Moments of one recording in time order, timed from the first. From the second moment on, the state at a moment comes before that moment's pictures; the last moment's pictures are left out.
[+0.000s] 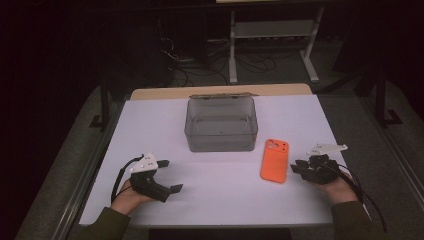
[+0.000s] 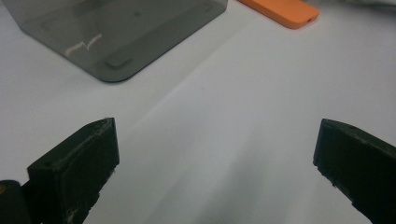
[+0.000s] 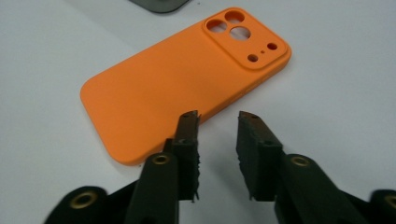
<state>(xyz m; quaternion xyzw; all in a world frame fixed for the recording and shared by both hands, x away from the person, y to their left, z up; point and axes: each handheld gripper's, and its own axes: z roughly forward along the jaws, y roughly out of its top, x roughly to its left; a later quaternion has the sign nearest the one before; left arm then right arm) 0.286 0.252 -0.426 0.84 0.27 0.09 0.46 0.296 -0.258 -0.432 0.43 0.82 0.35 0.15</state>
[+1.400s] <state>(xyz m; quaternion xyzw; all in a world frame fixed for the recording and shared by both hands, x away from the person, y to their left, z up) 0.286 0.251 -0.426 0.84 0.27 0.09 0.46 0.298 -0.238 -0.443 0.39 0.85 0.34 0.08</state>
